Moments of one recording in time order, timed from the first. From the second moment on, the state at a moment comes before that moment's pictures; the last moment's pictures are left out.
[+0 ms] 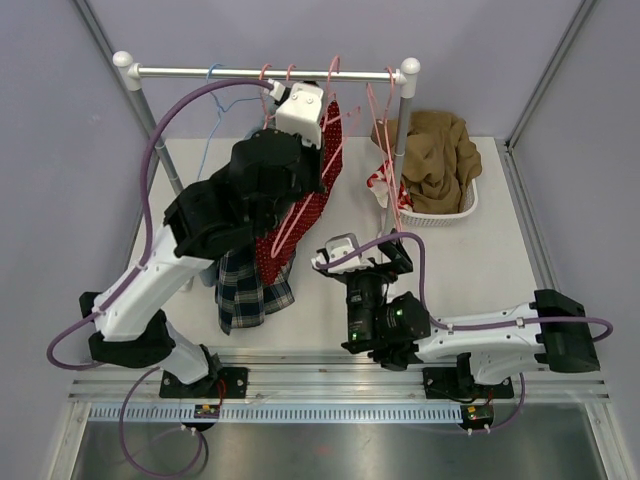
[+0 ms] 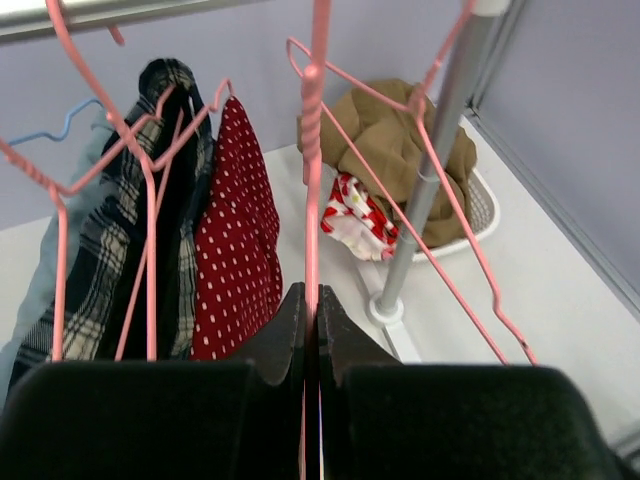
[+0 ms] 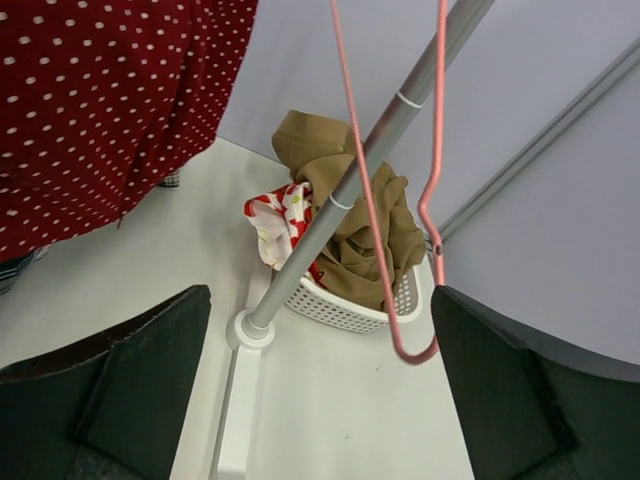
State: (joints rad) left arm -1.10 1.52 2.17 -0.88 -0.68 -0.19; right arm 1.50 1.35 0.89 1.26 1.48 -1.28
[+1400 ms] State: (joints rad) left arm -0.91 1.64 2.13 -0.82 -0.41 -0.18; right arm 2.17 1.31 1.46 1.01 1.44 -1.72
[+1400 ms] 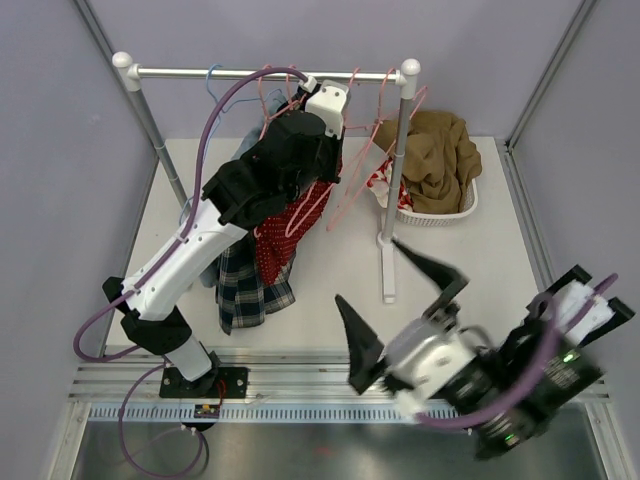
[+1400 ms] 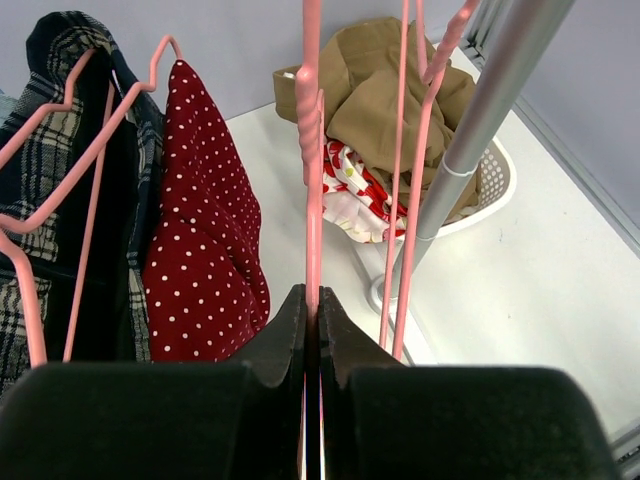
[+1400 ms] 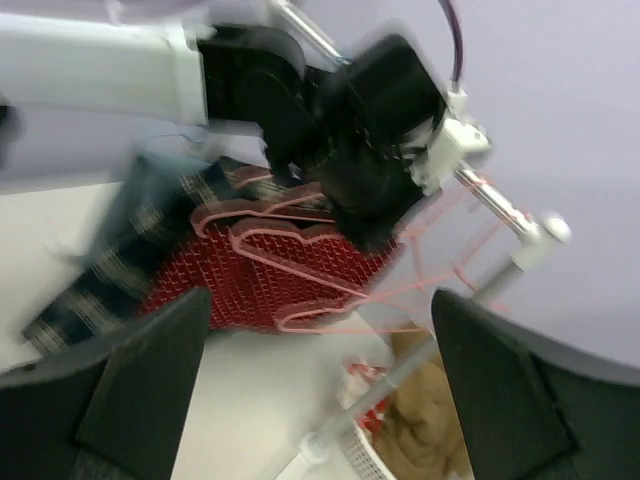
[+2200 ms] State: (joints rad) left arm -0.91 1.64 2.13 -0.84 -0.40 -0.21; right arm 2.19 0.80 1.40 -0.20 1.33 -0.54
